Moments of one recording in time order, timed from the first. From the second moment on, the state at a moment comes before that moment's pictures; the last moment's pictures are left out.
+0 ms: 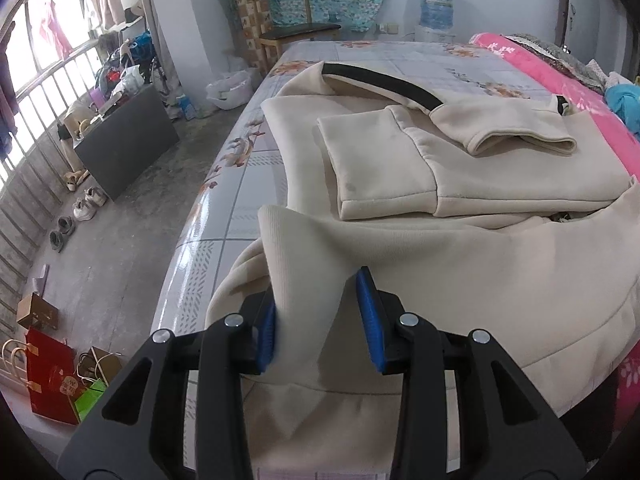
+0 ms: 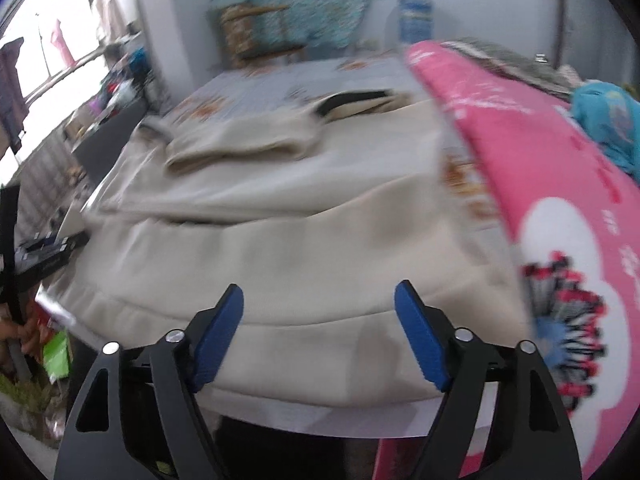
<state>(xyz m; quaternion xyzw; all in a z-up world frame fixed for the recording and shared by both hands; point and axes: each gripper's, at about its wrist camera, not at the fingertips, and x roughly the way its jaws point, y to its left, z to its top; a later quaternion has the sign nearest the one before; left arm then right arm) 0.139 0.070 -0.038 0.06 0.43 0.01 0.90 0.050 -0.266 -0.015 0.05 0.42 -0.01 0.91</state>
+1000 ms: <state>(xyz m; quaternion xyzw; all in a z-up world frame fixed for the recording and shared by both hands) 0.137 0.064 -0.040 0.08 0.43 0.02 0.90 0.094 -0.319 -0.023 0.05 0.44 -0.04 0.89</state>
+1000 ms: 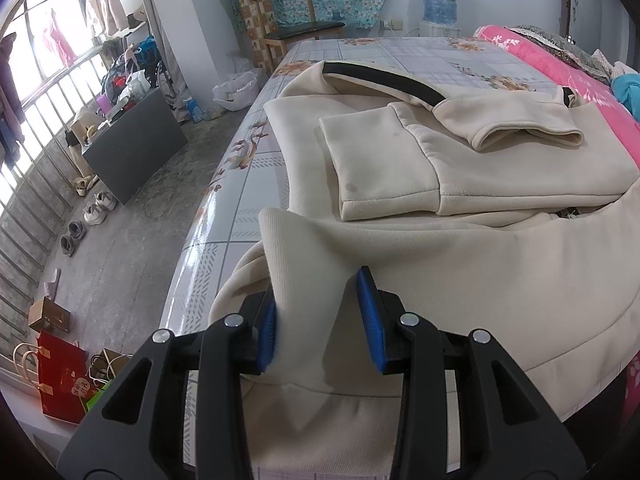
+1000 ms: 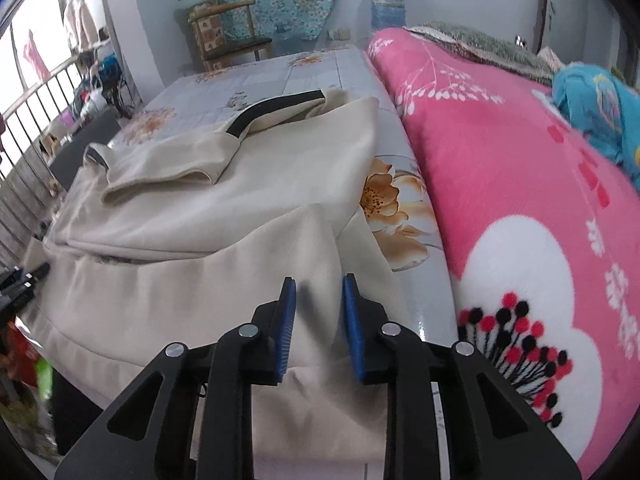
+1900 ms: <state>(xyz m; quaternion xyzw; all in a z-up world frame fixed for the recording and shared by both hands) 0.137 0.065 -0.040 0.07 0.44 0.02 0.90 0.107 -0.302 -0.031 0.00 0.45 -0.07 0.89</state>
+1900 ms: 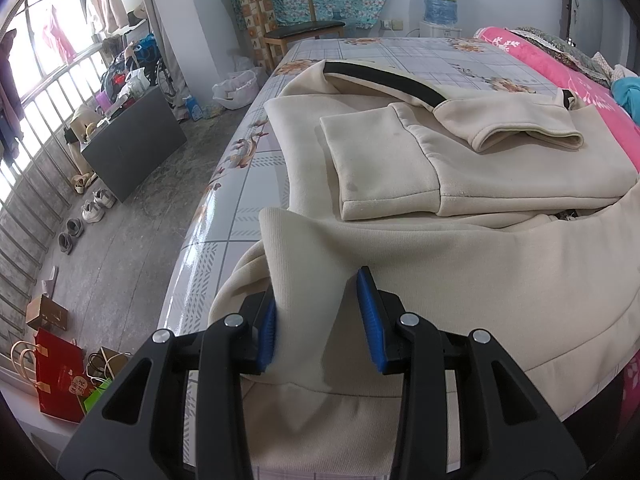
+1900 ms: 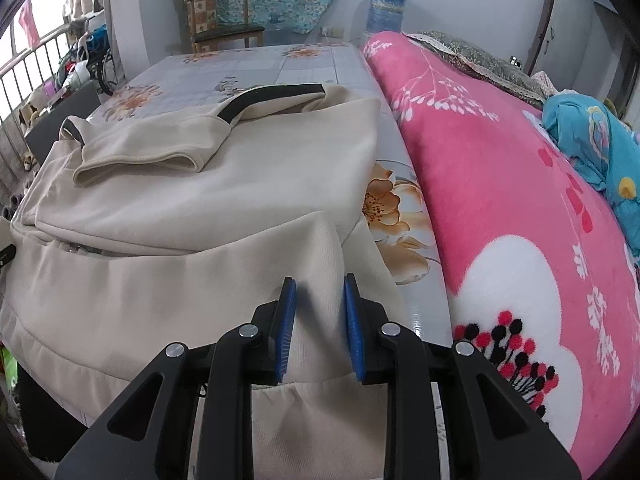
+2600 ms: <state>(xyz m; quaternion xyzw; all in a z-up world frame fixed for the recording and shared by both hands) 0.134 0.068 -0.038 0.07 0.42 0.02 0.90 0.101 -0.287 -0.033 -0.02 0.44 -0.11 0.89</state>
